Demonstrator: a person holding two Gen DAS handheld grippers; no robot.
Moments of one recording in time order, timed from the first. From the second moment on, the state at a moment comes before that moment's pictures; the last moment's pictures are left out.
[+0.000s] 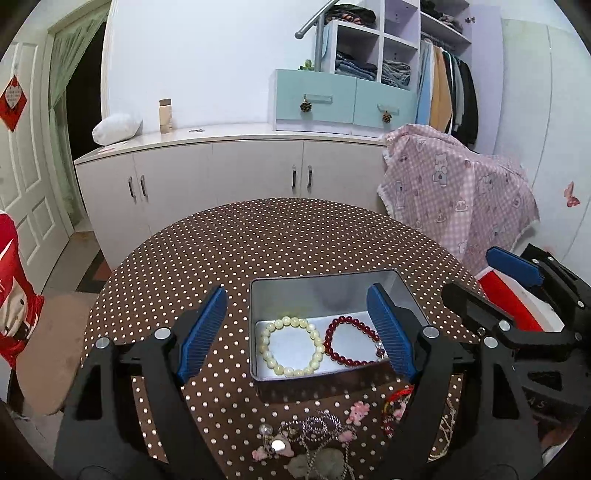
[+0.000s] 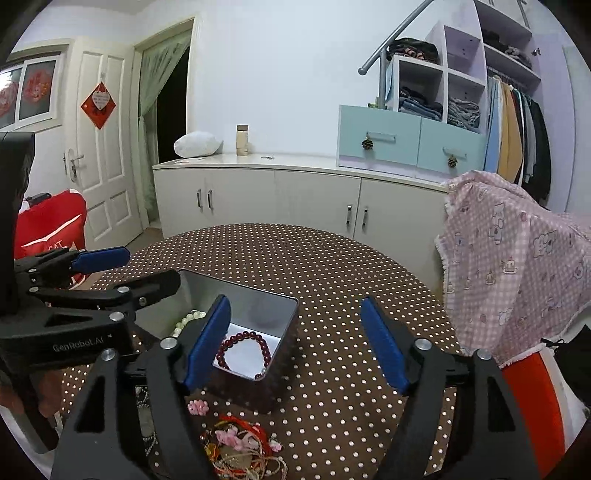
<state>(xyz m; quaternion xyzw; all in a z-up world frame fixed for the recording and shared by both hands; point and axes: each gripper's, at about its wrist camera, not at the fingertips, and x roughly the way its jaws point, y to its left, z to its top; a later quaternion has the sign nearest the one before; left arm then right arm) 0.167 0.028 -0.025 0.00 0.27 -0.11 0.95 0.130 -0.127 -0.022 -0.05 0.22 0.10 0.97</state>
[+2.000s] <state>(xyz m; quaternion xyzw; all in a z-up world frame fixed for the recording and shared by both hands) 0.068 0.113 -0.105 -0.05 0.34 -0.04 0.94 0.086 -0.041 -0.112 -0.05 0.35 0.20 0.92</state>
